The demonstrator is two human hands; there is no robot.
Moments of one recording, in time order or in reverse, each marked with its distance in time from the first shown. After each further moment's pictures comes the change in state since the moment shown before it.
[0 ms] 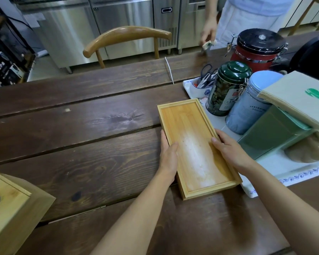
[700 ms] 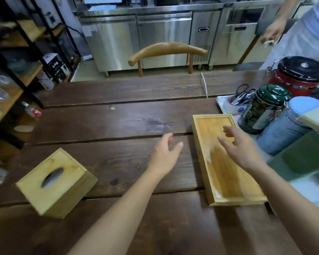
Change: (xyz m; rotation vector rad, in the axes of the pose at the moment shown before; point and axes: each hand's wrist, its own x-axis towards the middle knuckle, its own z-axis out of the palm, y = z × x) left_hand -0.037 0.061 -0.097 0.557 0.106 0.157; right_hand -0.002 -0.080 0.039 -0.405 0.175 -0.284
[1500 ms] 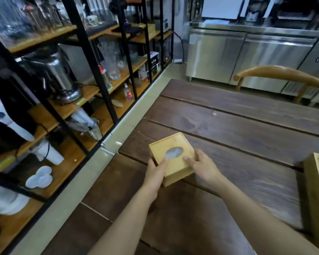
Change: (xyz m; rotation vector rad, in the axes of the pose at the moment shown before) left_hand -0.135 -0.145 -0.210 -0.543 0.556 -0.519; right_hand -0.075 -0.249 0.230 0.218 -0.664 -0.098
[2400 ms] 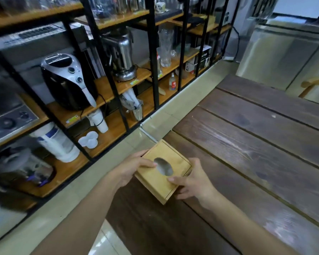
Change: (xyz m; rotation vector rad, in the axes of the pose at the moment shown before) left_hand -0.079 -0.041 -0.223 0.030 -0.123 0.012; right_hand -0.118 -0.067 0.138 0.303 -0.509 0.087
